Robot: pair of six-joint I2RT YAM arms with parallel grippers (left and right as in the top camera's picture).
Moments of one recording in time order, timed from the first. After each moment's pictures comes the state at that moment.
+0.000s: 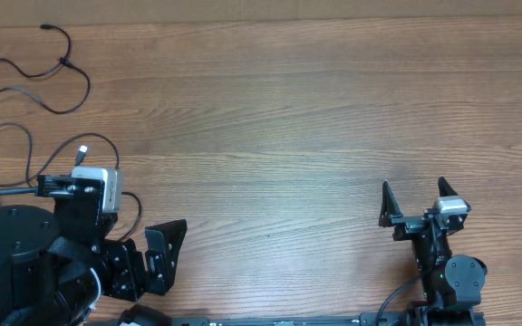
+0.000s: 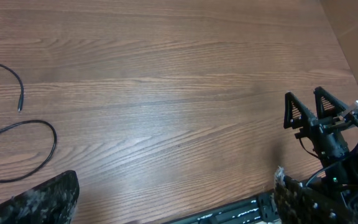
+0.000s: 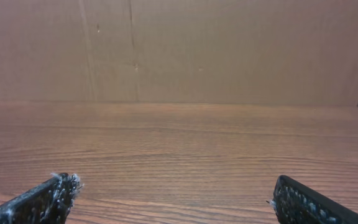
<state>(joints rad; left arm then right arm) -0.39 1.01 1.95 -1.69 0.10 -0.37 0.00 0.01 0.02 -0.03 -0.08 0.01</state>
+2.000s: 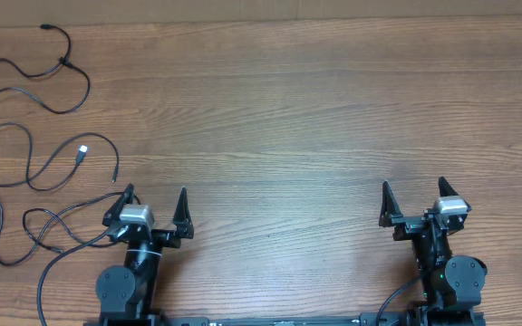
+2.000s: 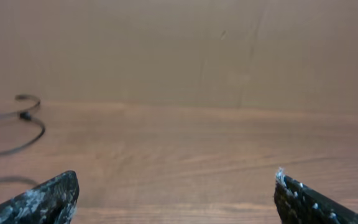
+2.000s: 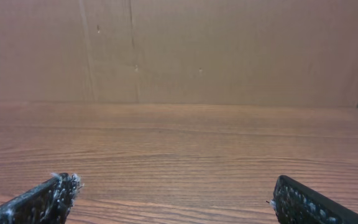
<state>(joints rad) -0.02 0.02 0.02 -0.02 0.09 -0.11 0.00 0.01 0.02 -0.03 -0.08 0.01</state>
